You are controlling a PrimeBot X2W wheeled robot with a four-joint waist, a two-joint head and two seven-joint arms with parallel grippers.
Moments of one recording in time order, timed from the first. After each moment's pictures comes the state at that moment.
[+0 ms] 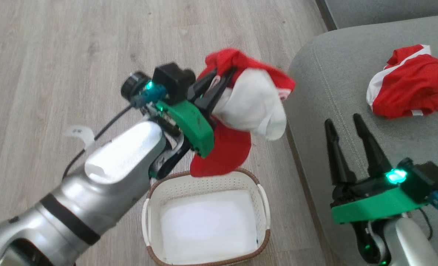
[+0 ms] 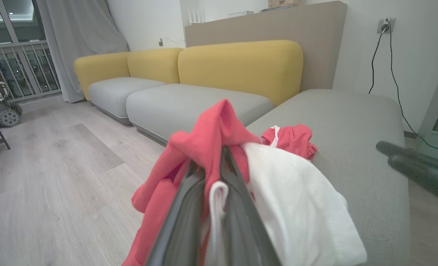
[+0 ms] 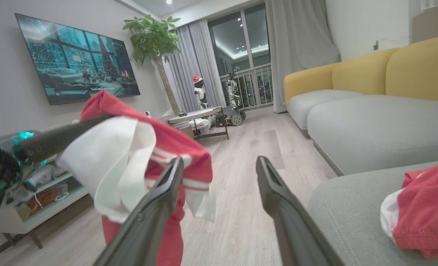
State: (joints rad) left arm -0.88 0.27 -1.08 0.43 -0.79 0.03 -0.22; right arm -0.07 -0.13 0.15 -0.04 0.41 0.13 -0.25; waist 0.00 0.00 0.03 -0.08
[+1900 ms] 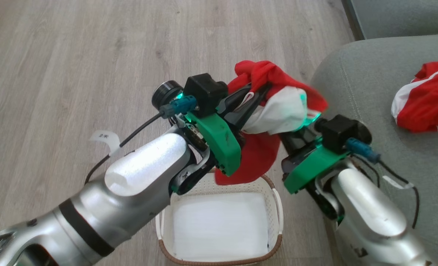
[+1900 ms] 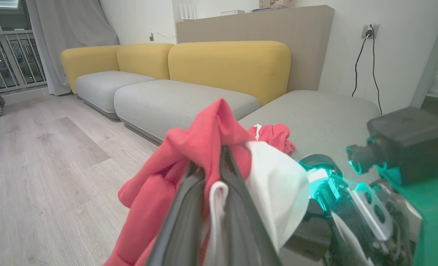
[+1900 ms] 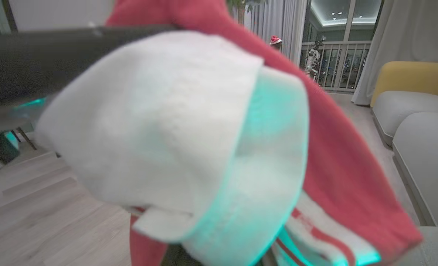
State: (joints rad) left arm -0.89 0.23 -1.14 0.30 -0.83 0.04 -0.15; right arm -0.46 -0.18 0.52 0.37 0.39 0.13 -0.25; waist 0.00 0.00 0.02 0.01
